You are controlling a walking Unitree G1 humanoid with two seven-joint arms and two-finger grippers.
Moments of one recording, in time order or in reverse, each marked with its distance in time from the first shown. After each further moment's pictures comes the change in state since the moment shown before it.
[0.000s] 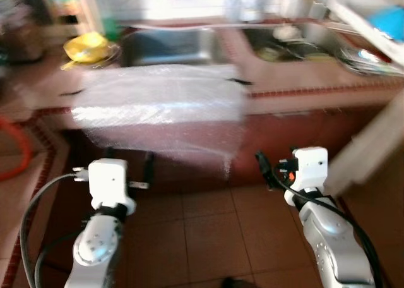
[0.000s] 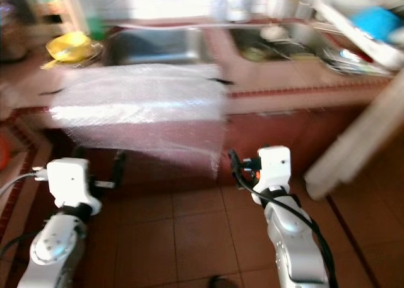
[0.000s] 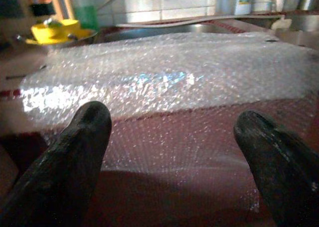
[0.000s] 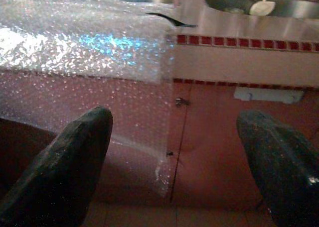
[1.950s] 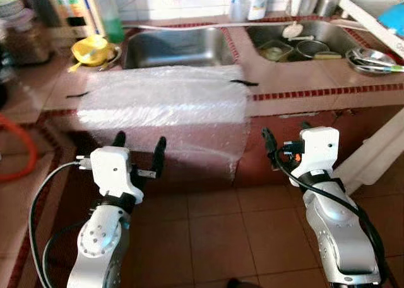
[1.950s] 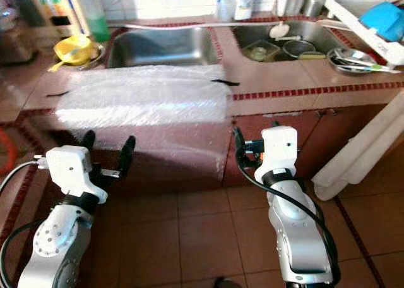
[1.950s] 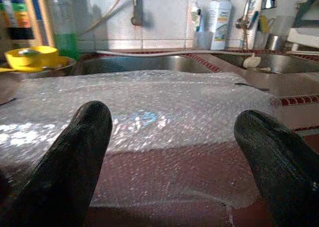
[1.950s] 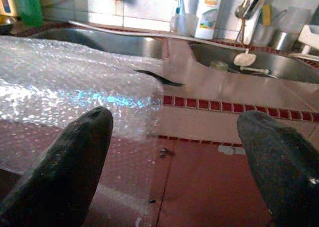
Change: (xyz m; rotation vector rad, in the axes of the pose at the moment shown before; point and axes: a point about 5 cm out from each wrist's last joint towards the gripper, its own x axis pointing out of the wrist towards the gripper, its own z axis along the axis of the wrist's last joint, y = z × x) left arm 0.007 -0.017 0.026 -0.104 -0.105 -0.108; right arm 0.009 -0.001 0.040 -0.087 -0.149 -0.063
